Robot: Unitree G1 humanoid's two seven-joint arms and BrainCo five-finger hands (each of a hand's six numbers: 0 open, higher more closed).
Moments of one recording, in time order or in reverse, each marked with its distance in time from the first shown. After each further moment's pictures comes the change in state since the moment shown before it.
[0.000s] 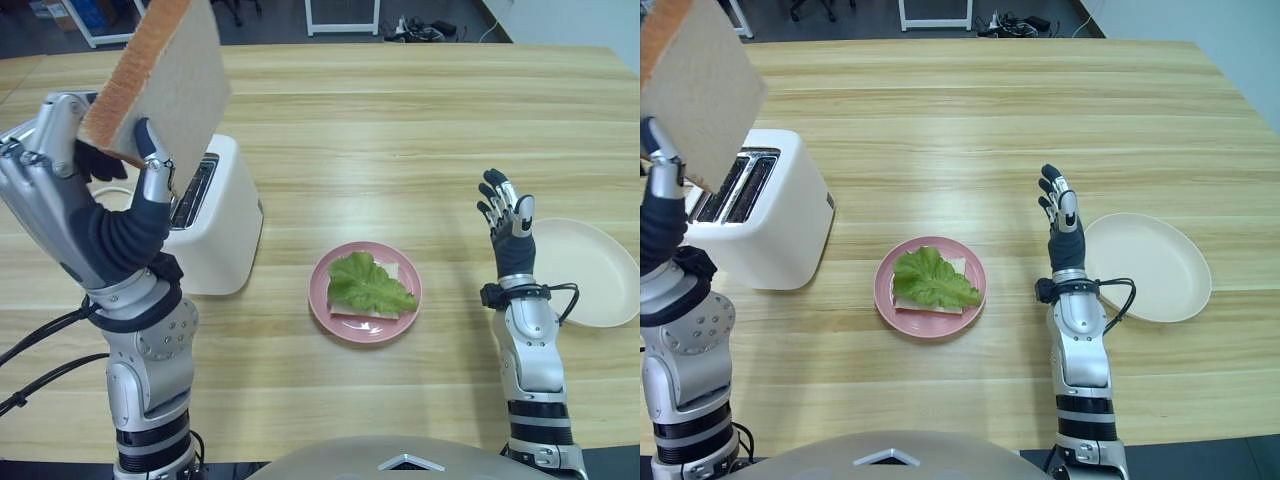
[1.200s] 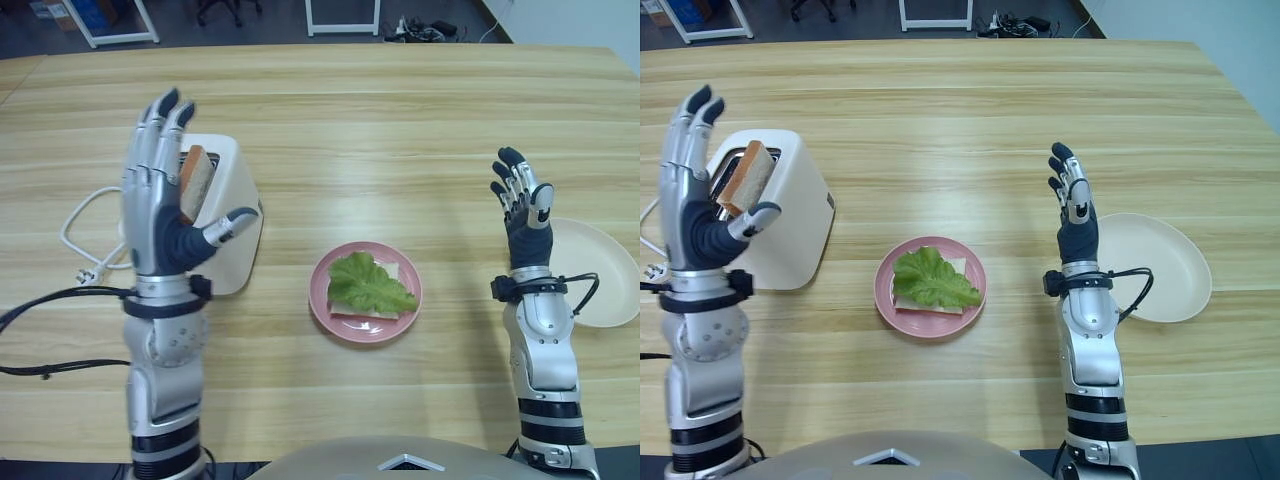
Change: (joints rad) left arm 0.068 0.025 0.078 0.176 0.110 0.193 -0.454; right arm -0.013 -0.030 -0.005 -0.049 0.027 0.002 -0.016
